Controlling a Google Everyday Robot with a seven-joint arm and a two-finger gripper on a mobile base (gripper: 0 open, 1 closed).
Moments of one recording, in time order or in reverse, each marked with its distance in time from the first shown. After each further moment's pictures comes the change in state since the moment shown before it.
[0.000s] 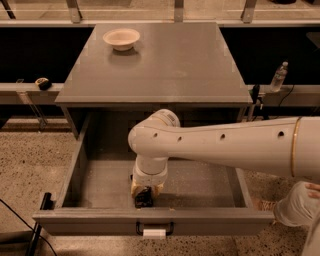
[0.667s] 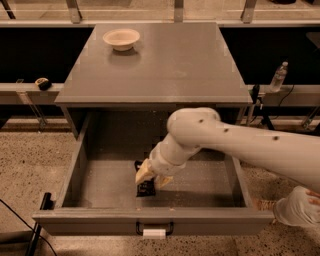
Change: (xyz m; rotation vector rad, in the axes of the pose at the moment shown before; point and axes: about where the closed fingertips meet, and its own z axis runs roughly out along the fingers) arm 0.015 0.005 -0.037 0.325 0.038 0.036
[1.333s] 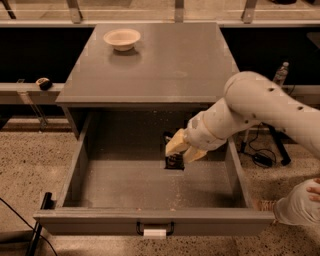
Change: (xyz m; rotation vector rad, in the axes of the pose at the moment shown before) arm 0.025 0.028 -0.123 0.141 0.114 0.024
